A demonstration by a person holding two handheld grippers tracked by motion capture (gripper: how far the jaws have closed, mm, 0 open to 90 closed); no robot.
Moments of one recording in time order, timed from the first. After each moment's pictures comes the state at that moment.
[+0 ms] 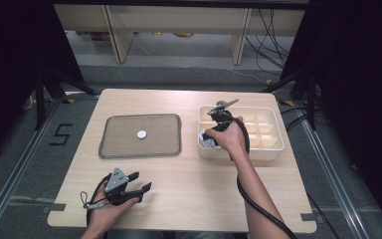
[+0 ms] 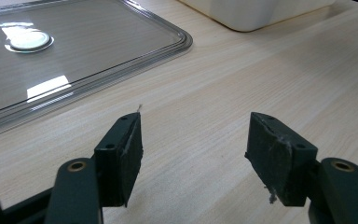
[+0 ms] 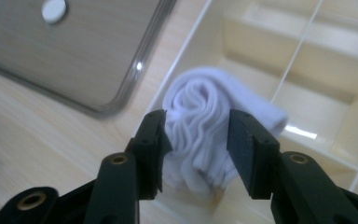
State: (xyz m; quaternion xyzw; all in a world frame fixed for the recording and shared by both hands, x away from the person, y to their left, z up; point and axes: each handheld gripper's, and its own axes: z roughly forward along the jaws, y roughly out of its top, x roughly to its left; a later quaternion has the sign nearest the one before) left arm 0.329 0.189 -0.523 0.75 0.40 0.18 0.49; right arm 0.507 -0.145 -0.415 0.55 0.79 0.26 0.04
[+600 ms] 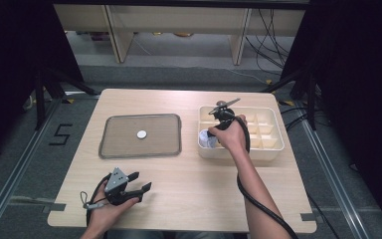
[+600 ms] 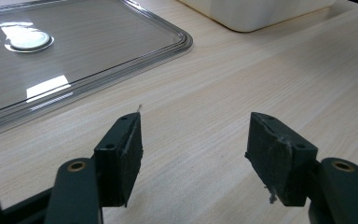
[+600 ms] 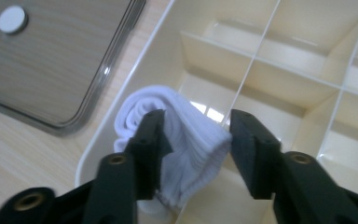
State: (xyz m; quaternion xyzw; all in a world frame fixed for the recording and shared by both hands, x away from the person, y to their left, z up) left arm 0.329 0.189 -0.523 0.75 0.40 0.18 0.49; right arm 0.517 -0.151 -0.423 0.56 0.79 0.24 0.08
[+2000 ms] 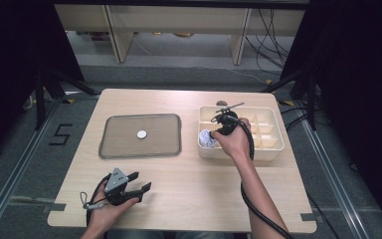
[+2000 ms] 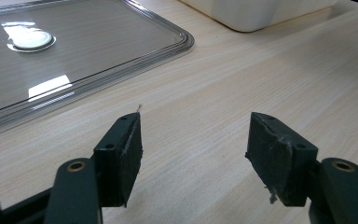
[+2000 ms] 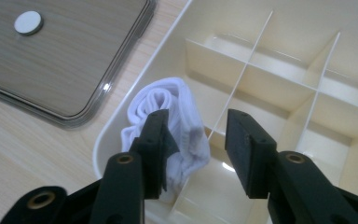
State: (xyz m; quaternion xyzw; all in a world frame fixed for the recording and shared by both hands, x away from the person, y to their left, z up) left arm 0.328 0.189 -0.523 0.75 0.40 0.19 0.49; right arm 0.490 -0.159 -0.411 0.52 0.80 0.28 0.13
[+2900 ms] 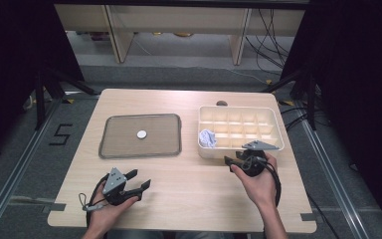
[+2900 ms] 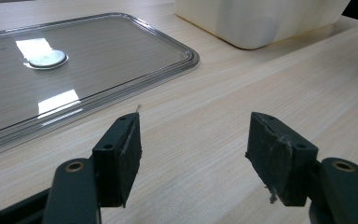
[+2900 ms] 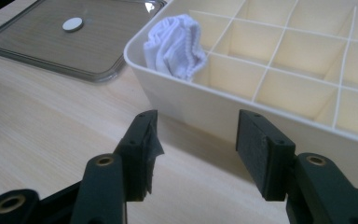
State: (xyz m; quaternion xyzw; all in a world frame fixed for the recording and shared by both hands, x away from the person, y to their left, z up) left arm 0.328 0.190 -0.522 0.73 0.40 0.21 0.51; right arm 0.377 -0.219 -0.440 0.49 0.76 0.40 0.17
